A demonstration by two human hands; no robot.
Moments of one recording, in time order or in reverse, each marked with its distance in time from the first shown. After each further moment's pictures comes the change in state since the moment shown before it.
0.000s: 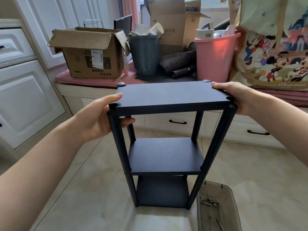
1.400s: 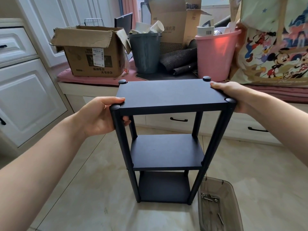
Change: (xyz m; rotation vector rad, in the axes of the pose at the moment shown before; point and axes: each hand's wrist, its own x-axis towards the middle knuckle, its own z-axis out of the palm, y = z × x) left_hand 0.008 -0.002 -0.014 -0.083 -0.092 -0.101; right_hand -0.002 0.009 0.003 0.021 -0.023 -0.038
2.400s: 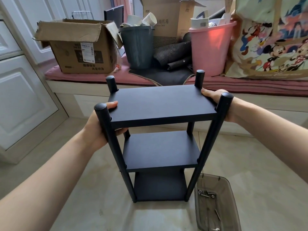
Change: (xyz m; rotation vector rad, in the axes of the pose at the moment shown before) left_hand 0.037 -0.050 0.002 -0.032 0.138 0.170; right_hand 0.024 0.043 0.005 0.026 0.054 -0.003
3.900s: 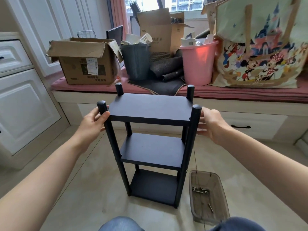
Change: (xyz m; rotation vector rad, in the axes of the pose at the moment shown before) left_hand -0.051 0.010 -0.039 0.607 0.140 0.420; right_hand -0.109 0.026 0.018 0.102 0.082 -0.061
